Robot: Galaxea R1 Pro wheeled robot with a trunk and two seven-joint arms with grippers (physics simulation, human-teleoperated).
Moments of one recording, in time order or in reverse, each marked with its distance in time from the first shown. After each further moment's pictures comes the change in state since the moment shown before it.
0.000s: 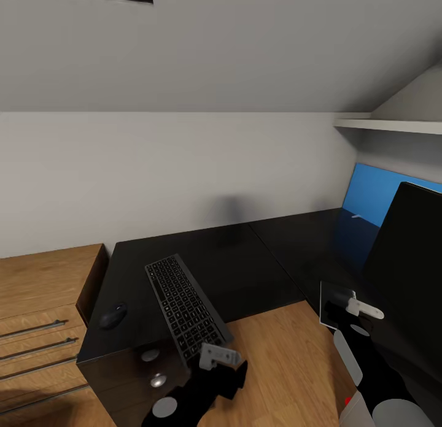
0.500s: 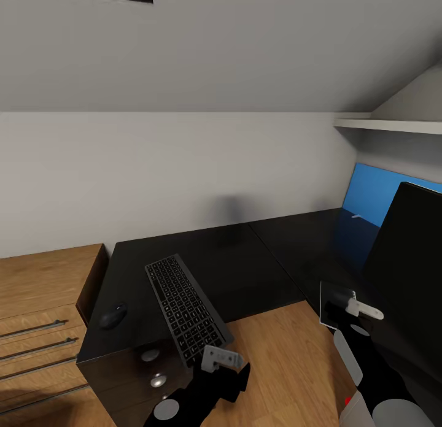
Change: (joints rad) left arm 0.000 -0.002 -0.015 0.000 0.004 0.000 0.001; right arm 0.000 0.000 0.000 0.000 -0.004 0.022 0.000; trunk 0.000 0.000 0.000
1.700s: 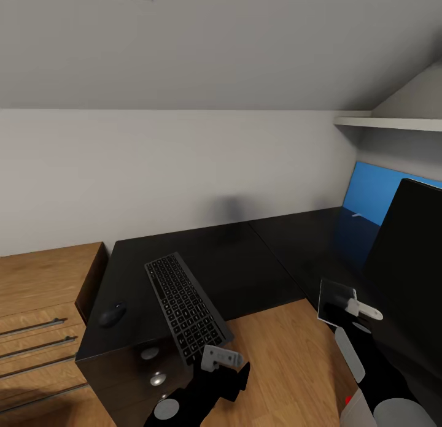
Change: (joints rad) left arm 0.000 -0.001 0.003 0.000 -0.001 -0.002 0.003; right arm -0.001 -0.005 0.000 -0.026 -0.067 0.055 0.001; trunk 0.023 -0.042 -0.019
